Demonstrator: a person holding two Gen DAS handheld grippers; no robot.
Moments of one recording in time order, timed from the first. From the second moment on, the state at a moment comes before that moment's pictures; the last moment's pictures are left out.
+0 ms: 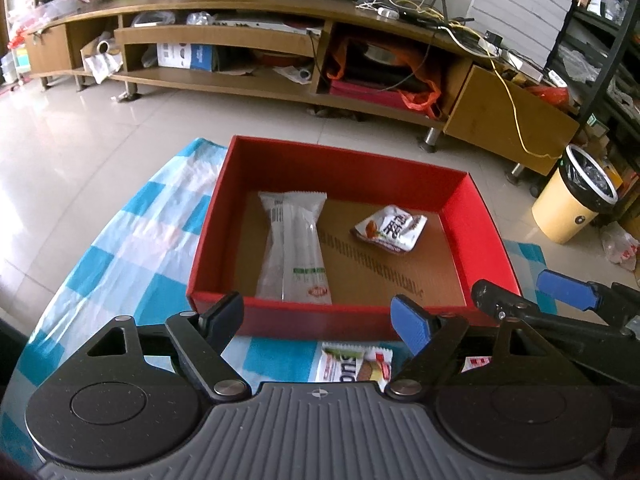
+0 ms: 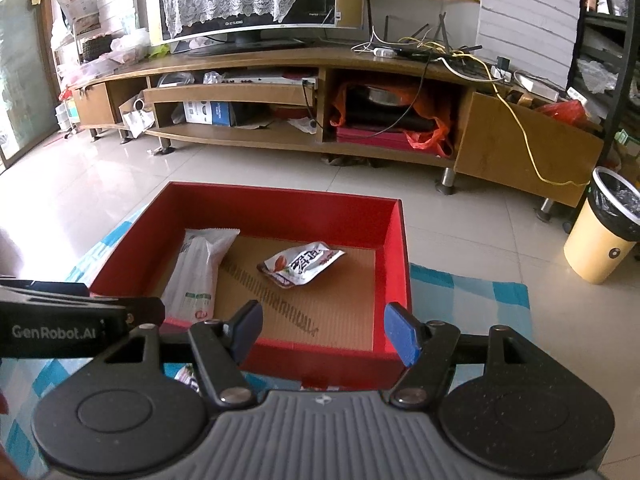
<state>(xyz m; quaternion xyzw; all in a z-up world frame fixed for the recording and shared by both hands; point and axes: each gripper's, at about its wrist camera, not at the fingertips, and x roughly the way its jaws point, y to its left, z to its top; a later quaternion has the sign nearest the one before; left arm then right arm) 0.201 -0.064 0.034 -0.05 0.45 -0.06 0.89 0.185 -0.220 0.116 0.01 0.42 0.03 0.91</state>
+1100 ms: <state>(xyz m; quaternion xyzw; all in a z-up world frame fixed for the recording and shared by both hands) 0.111 -0.049 0.033 -0.02 0.45 -0.03 0.89 0.091 -0.201 0.118 0.00 0.44 0.04 0.90</state>
